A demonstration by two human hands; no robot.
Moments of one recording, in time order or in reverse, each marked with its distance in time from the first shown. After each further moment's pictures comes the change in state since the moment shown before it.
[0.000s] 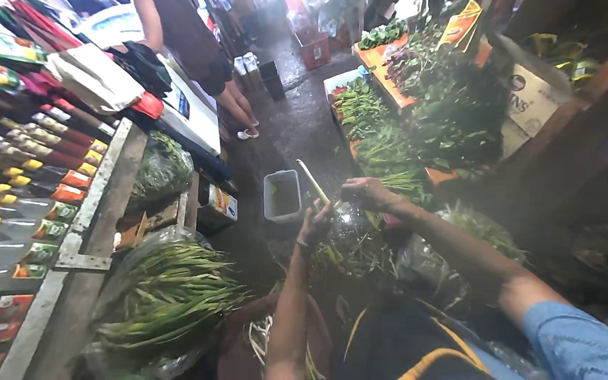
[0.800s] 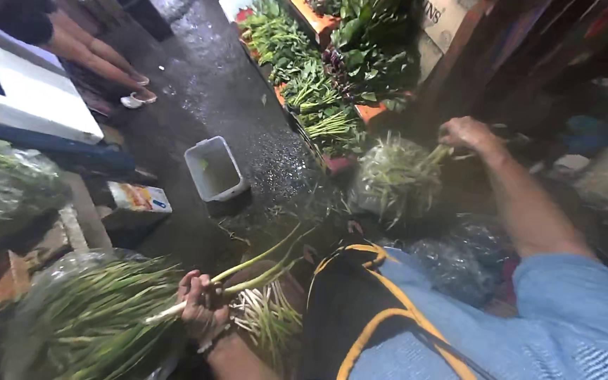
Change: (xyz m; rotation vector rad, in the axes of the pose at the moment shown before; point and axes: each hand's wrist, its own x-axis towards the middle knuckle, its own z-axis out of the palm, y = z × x) left_hand -0.145 -0.049 -0.085 -0.285 0.509 0.174; right_hand -0.293 0.164 -0.128 -0.261 -0.214 1.279
